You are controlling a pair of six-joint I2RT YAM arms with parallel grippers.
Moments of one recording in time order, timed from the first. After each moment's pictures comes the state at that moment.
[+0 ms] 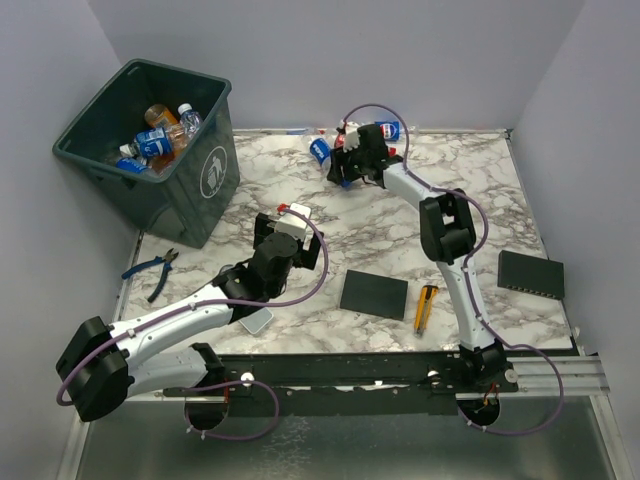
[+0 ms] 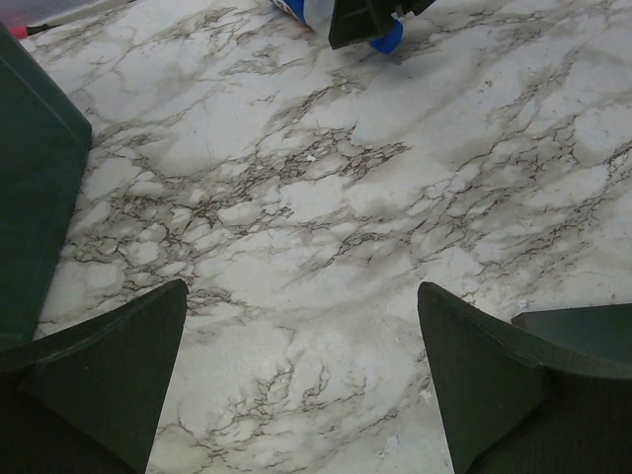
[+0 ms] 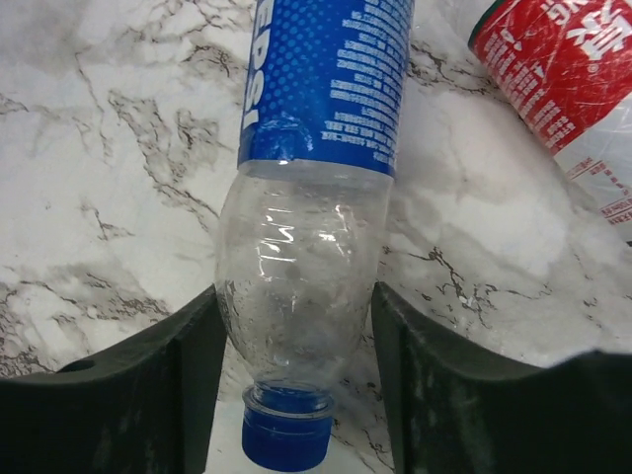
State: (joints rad) left arm -0.89 1.09 0.65 0.07 -0.59 -0.10; right arm 0.40 2.53 2.10 -0.18 -0.33 0.00
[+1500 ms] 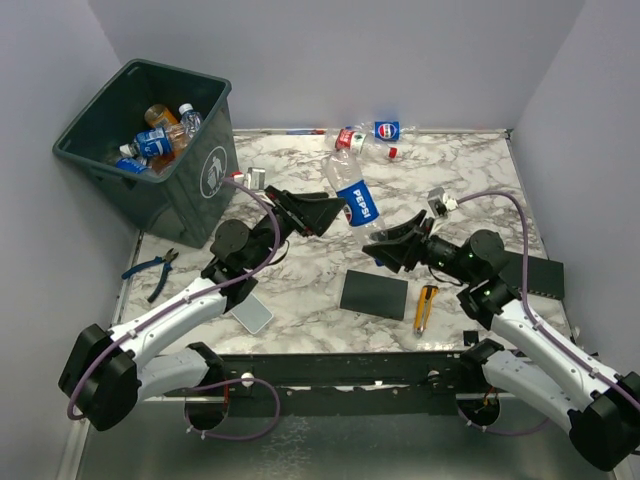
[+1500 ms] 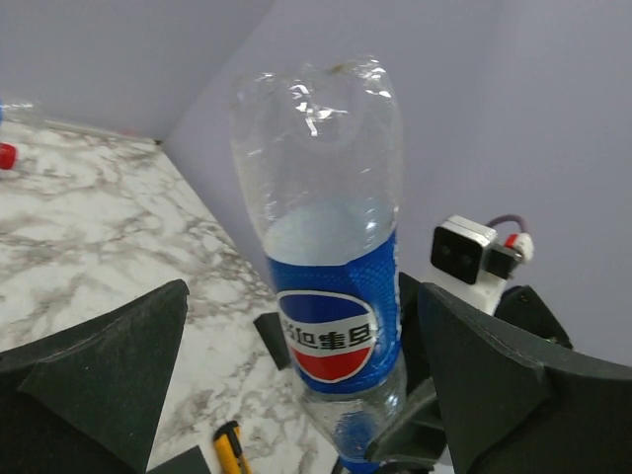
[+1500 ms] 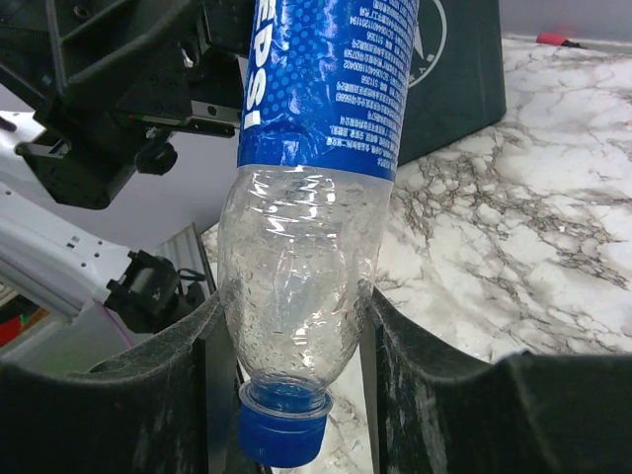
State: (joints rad) left arm -0.69 1.07 0.66 0.71 0.08 -0.83; right arm 0.51 0.84 0.52 0.46 -0.57 0.48
